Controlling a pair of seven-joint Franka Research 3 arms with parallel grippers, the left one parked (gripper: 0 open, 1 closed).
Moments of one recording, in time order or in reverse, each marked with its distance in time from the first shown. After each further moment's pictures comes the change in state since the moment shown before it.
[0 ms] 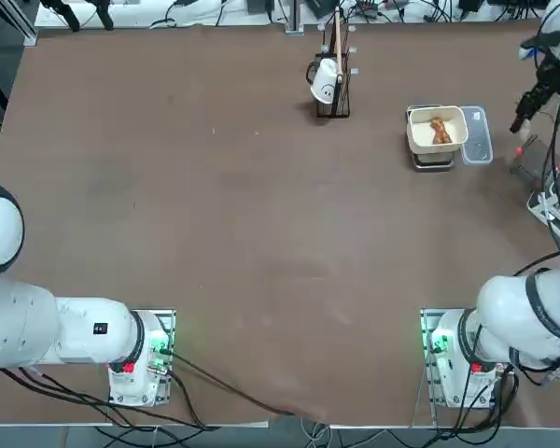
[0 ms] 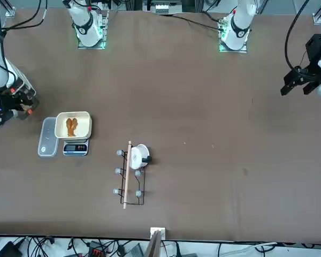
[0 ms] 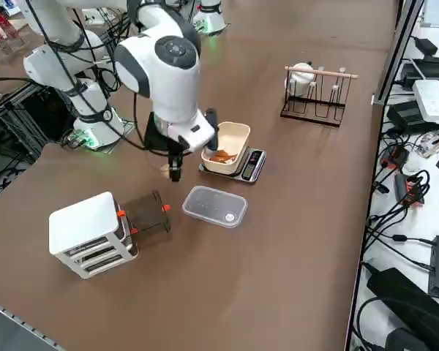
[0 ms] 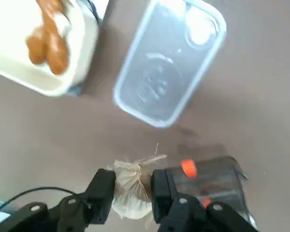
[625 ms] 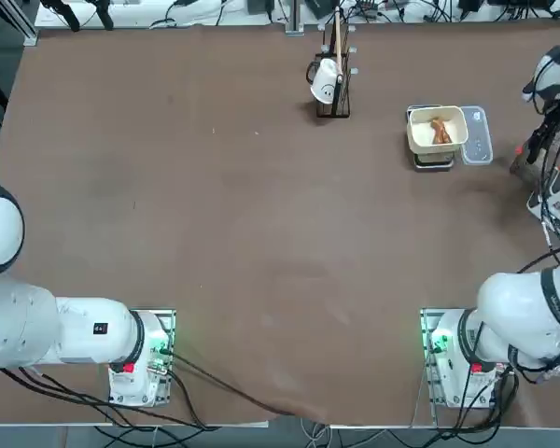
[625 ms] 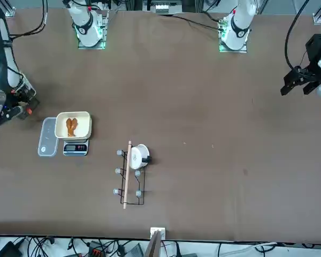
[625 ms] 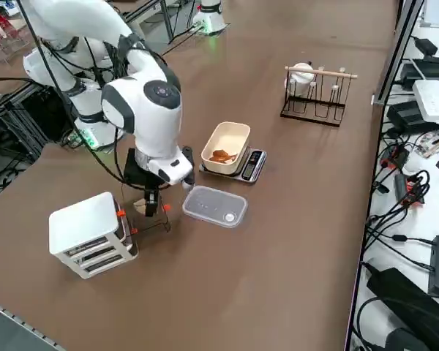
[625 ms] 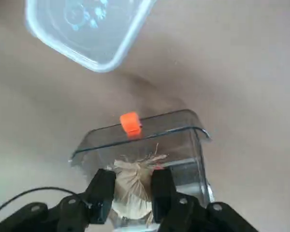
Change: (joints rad) arm -0.089 0.026 -0.018 -0.133 -0.280 0.188 -0.054
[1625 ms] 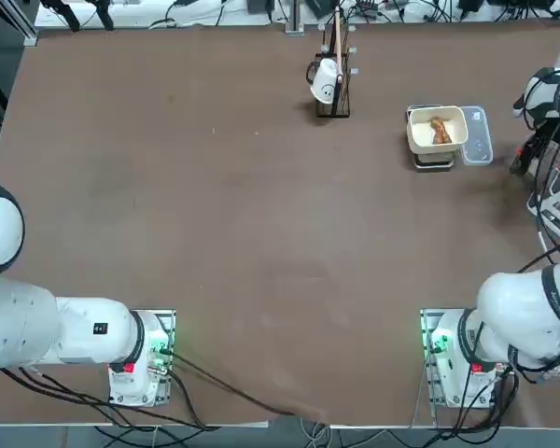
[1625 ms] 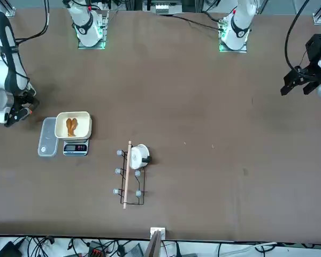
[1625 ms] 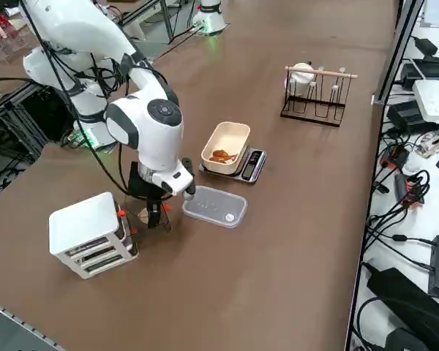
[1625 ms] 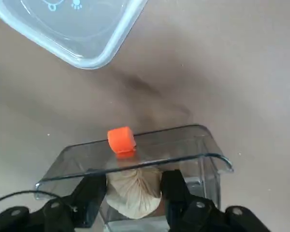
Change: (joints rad) arm -0.011 0.073 -0.020 -0.065 -0.069 0.155 0.000
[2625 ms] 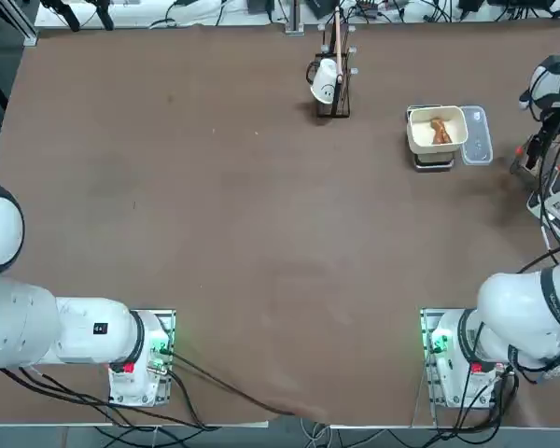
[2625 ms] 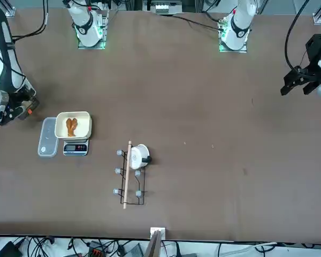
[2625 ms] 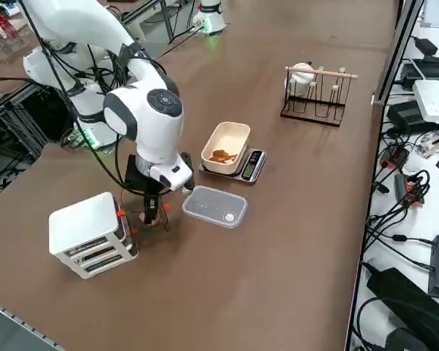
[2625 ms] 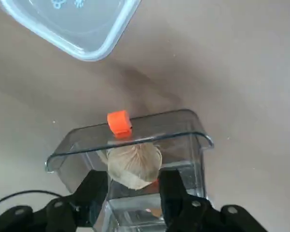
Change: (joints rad) arm 0.009 -0.029 0.000 0.028 -0.003 -0.060 -0.001
